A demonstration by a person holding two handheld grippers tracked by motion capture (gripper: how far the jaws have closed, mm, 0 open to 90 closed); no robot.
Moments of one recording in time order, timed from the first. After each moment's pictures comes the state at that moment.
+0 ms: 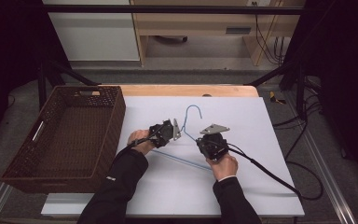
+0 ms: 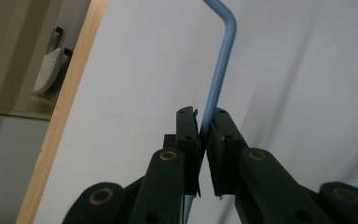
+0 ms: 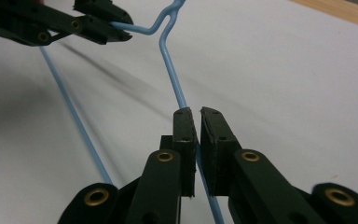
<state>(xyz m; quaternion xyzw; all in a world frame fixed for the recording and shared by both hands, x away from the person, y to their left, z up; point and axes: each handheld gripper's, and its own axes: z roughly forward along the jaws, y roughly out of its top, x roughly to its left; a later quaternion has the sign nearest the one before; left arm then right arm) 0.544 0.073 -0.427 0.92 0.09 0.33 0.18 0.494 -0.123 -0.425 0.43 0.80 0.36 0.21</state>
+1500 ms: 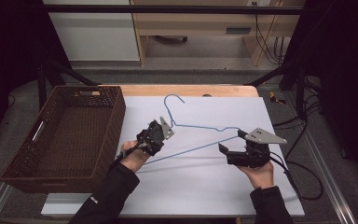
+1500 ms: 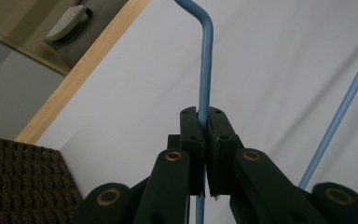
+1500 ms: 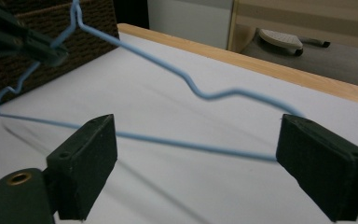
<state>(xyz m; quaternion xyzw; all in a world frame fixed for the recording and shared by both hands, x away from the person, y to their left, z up) 0.484 0.089 -0.367 0.88 0.27 0.32 0.23 0.443 -0.219 -0.384 0.40 0.74 0.49 0.25</state>
